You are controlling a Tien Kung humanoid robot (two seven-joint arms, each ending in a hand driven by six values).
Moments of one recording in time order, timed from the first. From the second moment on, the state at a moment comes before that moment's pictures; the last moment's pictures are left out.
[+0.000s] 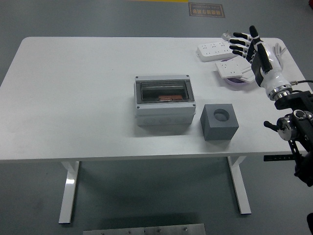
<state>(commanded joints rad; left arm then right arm) -0.14 0.14 -1.61 -0.33 1.60 0.07 0.53 0.41 -0.29 1.35 1.21 -1.08 0.02 0.11</state>
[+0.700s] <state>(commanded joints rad) -0.14 0.14 -1.61 -0.33 1.61 0.07 0.53 0.39 -0.29 1.38 1.28 -1.07 0.05 -0.02</state>
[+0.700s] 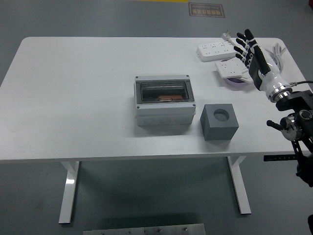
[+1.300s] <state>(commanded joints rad) -0.14 0.14 -1.62 -0.33 1.61 0.08 0.52 0.39 -0.30 1.38 1.26 -1.01 0.00 0.06</state>
